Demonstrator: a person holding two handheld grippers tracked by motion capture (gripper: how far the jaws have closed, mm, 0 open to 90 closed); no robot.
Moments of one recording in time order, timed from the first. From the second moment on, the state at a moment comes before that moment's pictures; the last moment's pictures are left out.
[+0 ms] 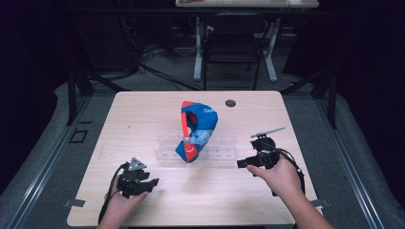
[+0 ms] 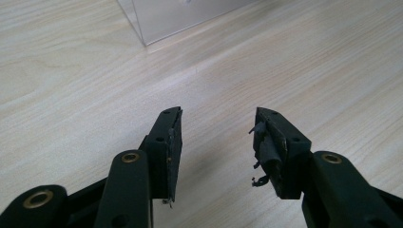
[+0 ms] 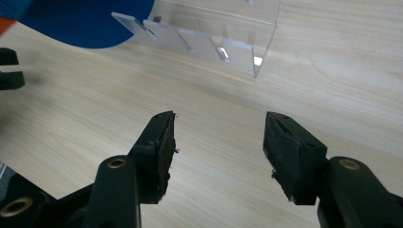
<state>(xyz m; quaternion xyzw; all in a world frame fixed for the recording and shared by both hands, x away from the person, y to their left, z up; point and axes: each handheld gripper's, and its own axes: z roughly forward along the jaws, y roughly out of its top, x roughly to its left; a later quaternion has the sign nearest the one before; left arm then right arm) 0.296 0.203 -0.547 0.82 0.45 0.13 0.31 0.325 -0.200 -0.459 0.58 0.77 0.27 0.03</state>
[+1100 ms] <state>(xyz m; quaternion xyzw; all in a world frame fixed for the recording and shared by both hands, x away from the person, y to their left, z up) 0.295 0.202 -0.548 0.82 0.45 0.13 0.32 0.282 -0.212 -0.519 0.58 0.77 0.26 0.10</state>
